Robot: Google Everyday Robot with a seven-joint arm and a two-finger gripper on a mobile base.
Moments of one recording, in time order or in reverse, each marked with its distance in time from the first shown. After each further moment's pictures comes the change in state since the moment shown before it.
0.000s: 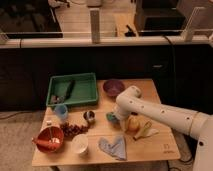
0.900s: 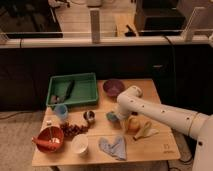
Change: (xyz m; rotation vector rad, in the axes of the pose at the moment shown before) arm 0.005 -0.003 0.004 0.009 -0.012 0.030
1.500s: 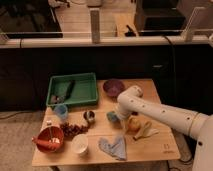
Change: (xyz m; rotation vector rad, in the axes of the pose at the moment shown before) arm 0.003 0.000 0.001 0.001 -0.005 0.023
